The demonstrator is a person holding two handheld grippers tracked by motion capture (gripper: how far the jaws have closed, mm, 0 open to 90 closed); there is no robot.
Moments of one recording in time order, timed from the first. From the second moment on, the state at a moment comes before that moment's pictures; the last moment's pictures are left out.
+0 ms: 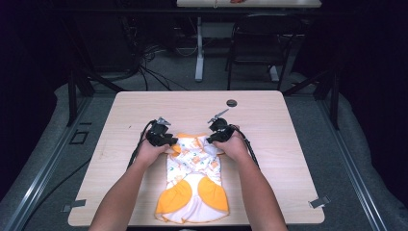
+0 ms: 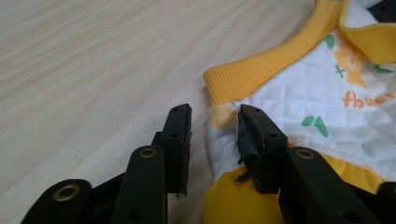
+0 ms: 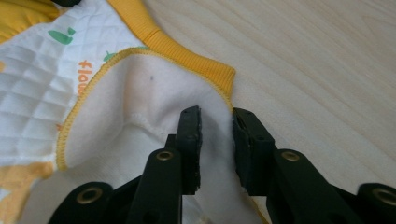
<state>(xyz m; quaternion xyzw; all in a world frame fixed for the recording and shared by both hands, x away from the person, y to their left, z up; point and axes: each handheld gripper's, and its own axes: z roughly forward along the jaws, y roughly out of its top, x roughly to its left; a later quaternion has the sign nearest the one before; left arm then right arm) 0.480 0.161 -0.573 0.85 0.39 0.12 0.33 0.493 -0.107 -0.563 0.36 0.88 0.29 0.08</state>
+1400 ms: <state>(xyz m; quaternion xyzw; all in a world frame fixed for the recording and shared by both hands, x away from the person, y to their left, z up) 0.470 0.161 -0.523 0.84 0.37 0.14 0.37 0.474 -0.117 -0.517 0.32 0.89 0.32 0.08</state>
